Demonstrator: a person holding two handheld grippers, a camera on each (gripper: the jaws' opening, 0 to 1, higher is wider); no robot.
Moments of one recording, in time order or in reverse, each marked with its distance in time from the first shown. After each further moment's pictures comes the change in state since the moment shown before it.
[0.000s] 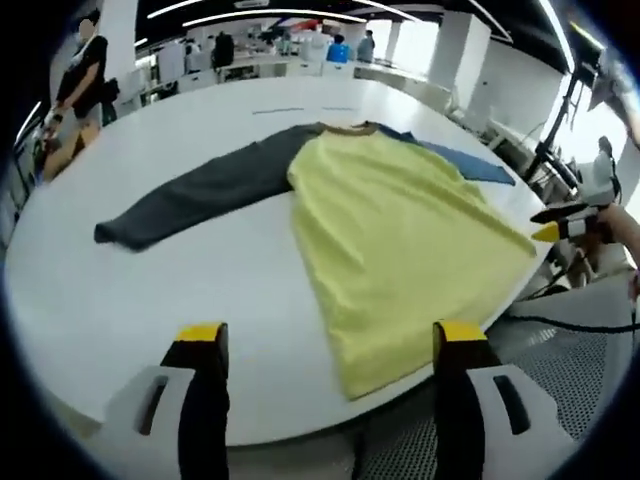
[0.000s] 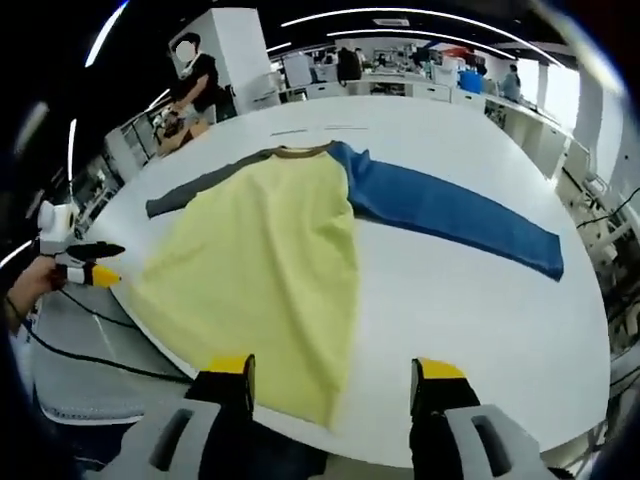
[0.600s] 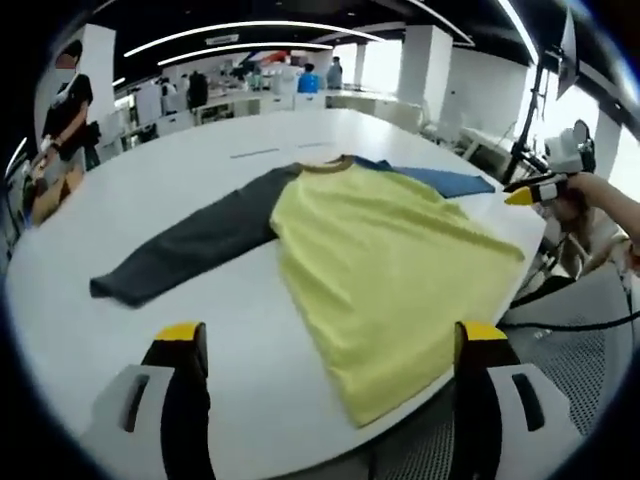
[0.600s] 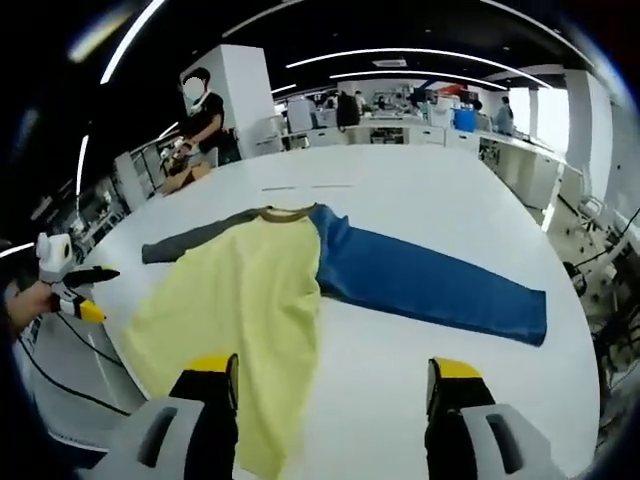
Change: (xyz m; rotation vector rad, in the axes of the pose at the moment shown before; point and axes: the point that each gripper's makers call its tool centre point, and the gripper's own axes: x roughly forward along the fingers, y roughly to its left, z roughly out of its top) left arm 0.000 -0.006 0.025 0.092 -0.085 -0.059; right arm 0.000 -0.046 0.058 -0.011 -0.167 -0.033
